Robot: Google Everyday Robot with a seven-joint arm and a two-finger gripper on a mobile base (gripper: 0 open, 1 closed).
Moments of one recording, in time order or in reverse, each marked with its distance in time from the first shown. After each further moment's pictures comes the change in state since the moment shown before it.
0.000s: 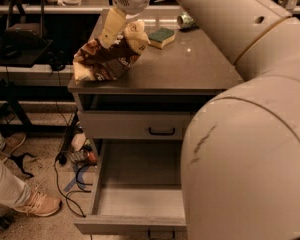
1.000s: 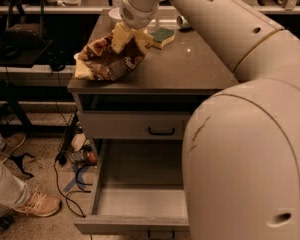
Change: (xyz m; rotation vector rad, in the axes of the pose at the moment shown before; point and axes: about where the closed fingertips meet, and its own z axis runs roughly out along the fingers) arm 0.018 0.007 0.043 -0.098 0.008 0.125
